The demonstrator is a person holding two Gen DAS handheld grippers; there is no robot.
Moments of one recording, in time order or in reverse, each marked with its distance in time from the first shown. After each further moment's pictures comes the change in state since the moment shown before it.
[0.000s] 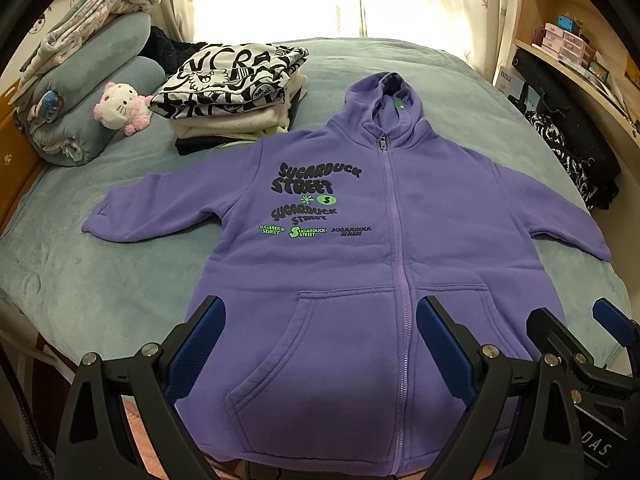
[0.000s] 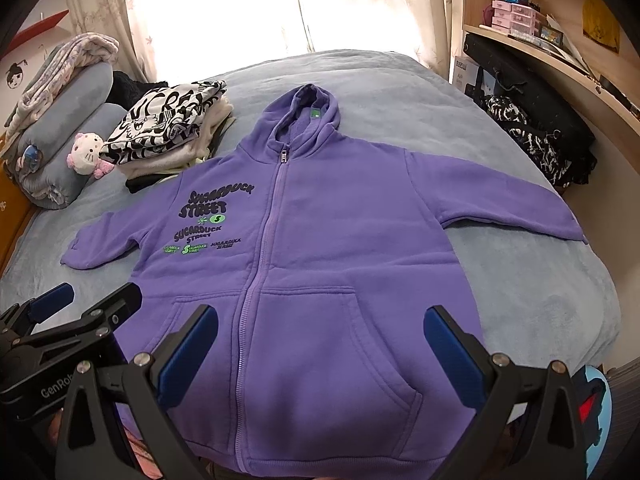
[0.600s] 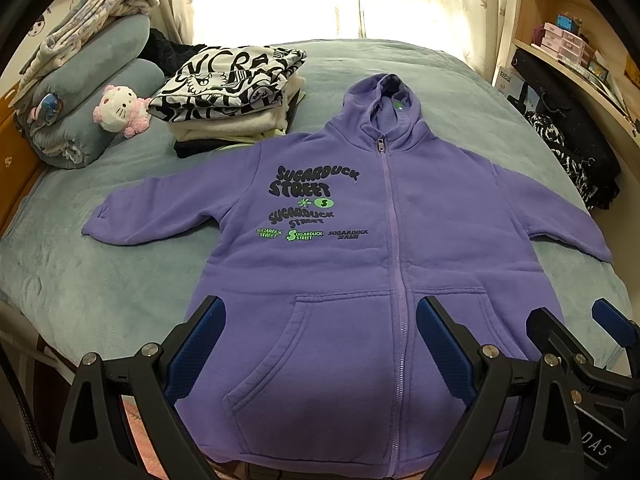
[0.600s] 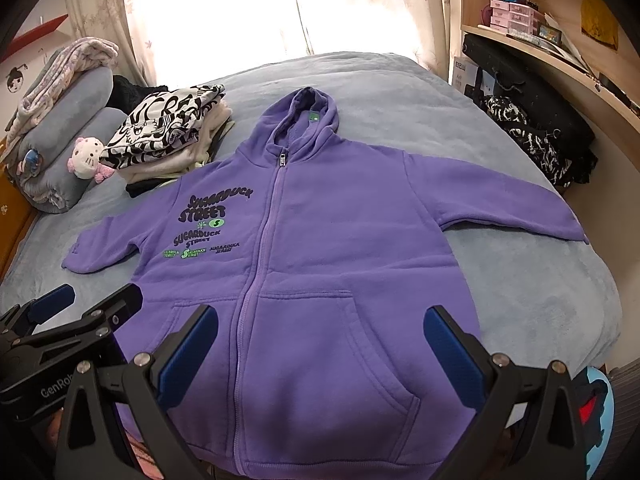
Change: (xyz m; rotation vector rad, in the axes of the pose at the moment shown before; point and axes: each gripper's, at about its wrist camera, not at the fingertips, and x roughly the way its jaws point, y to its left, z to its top) left arm -0.004 -0.002 0.002 0.006 -0.008 -0.002; right arm -0.003 -0.007 0.004 0.007 -0.009 0.007
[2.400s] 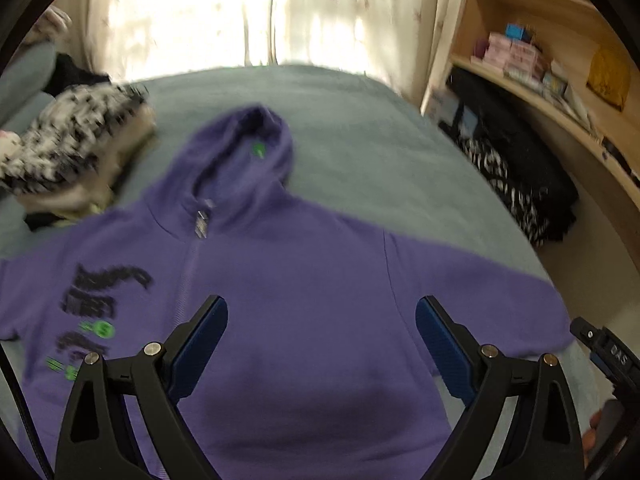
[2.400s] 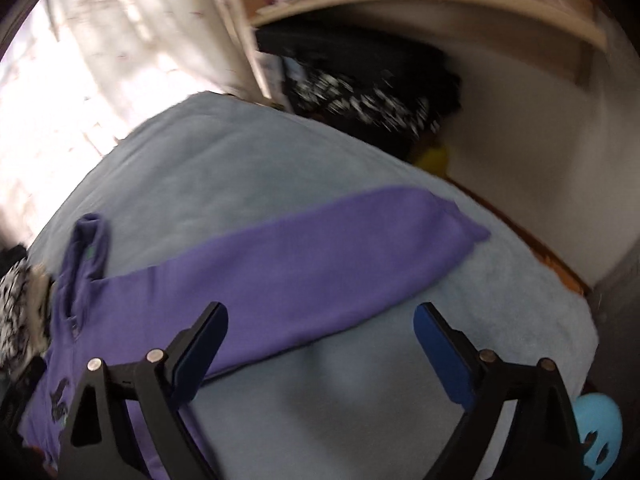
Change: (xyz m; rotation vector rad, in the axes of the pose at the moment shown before) left arm 0.155 -0.206 0.117 0.043 -0.078 -0.260; right arm 0.108 -0.305 0.069 0.554 -0.080 -0.308
